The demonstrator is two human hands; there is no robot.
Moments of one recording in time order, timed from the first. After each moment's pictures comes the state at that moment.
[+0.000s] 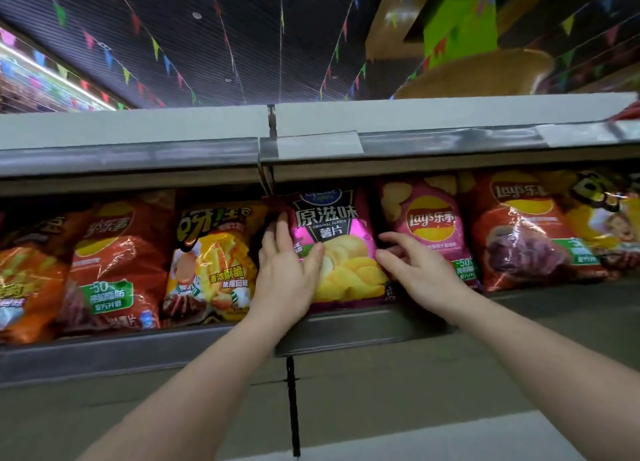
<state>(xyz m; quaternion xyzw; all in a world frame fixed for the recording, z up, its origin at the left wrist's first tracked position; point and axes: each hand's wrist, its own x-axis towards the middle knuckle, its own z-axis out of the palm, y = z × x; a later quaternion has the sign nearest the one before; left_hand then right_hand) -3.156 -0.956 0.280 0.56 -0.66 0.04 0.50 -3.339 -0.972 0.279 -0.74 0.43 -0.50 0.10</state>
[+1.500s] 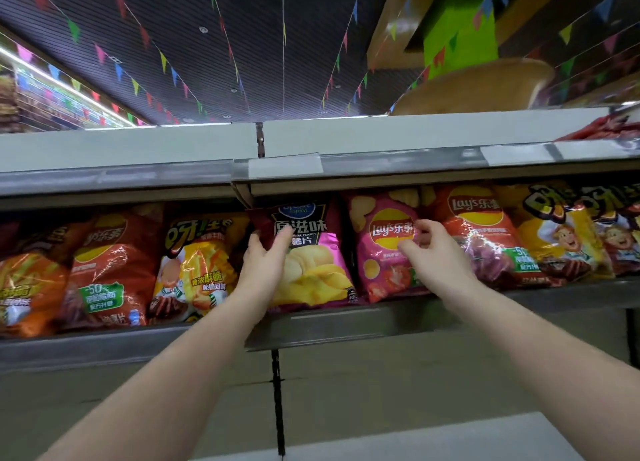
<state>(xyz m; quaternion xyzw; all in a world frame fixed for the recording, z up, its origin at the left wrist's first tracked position) -3.181 -0.939 0.305 0.56 -0.53 -0.19 0.61 -3.394 -0.940 0.300 -0.63 0.51 -0.58 0.11</state>
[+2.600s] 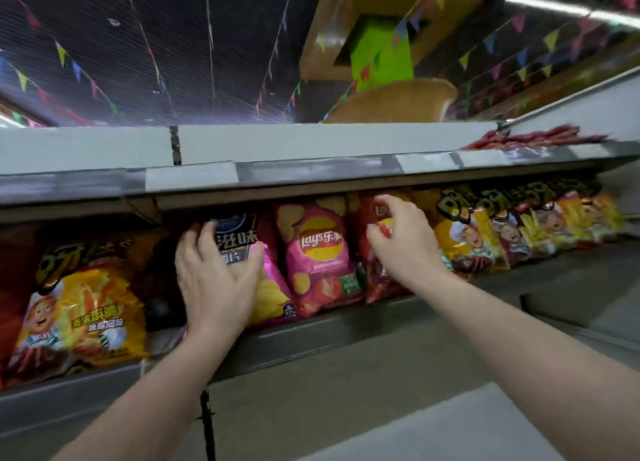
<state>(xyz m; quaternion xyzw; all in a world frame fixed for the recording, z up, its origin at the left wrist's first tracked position) -3.225 -0.952 0.294 0.52 -0.59 0.13 0.60 -3.443 -0.940 0.318 -0.62 0.54 -0.55 -0.13</state>
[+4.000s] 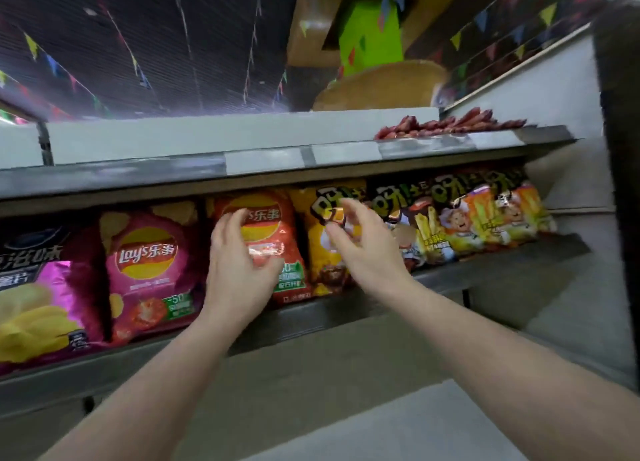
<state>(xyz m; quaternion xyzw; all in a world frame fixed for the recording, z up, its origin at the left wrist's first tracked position) -3.459 -0.964 0.294 0.47 -0.69 0.04 0.55 -3.625 -0.966 0.295 -0.67 0.42 -0.61 0.02</state>
